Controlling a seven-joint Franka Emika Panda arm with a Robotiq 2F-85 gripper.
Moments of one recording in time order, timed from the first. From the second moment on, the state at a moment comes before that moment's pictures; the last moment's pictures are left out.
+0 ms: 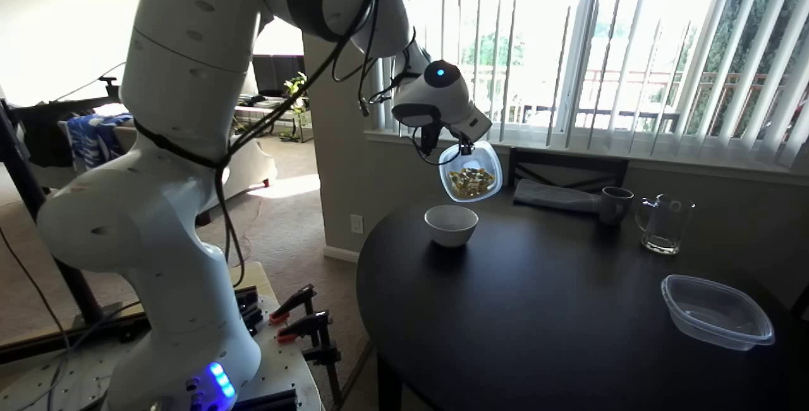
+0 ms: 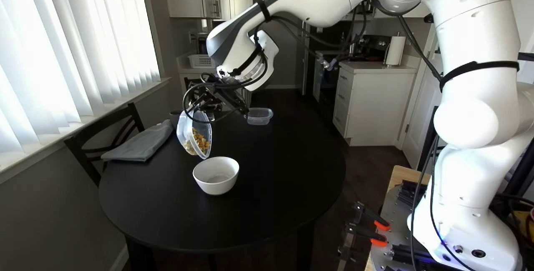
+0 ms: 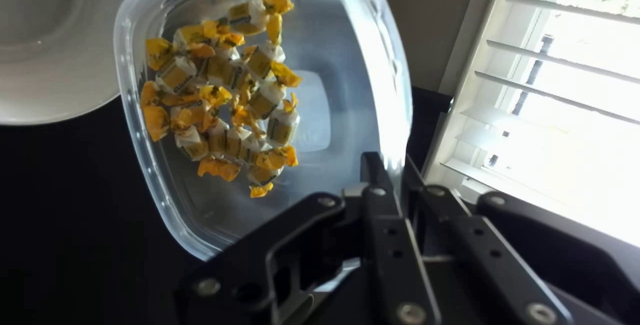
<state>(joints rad) -0.52 0.49 0.89 -2.02 0.85 3.25 0.04</state>
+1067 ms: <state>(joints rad) -0.89 0.86 1.23 -2.14 0.33 3.41 0.10</state>
